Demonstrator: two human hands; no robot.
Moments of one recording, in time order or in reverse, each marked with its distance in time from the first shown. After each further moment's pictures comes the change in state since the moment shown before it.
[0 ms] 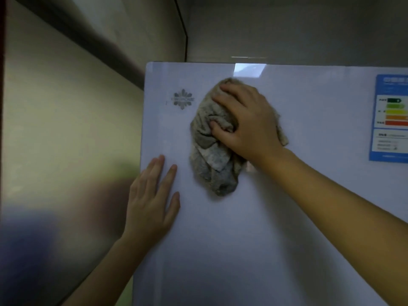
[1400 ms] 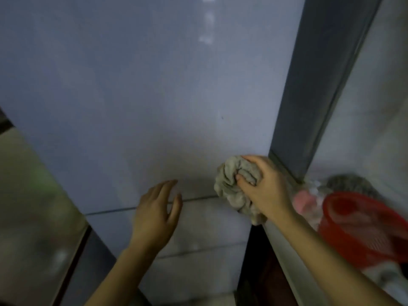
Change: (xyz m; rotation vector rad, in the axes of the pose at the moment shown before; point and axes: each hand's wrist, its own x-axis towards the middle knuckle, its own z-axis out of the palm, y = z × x) left_hand -0.236 0.252 -0.065 -0.533 -0.914 -0.367; right_hand -0.441 -0.079 -0.224 0.302 -0.492 1.145
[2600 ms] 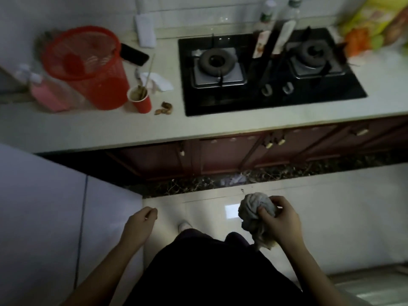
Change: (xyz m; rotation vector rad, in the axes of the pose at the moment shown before) left_hand -0.168 -0.043 0.220 -0.054 -1.610 0.404; right_hand -0.544 -0.164 0.116 -0.362 1.128 1.788
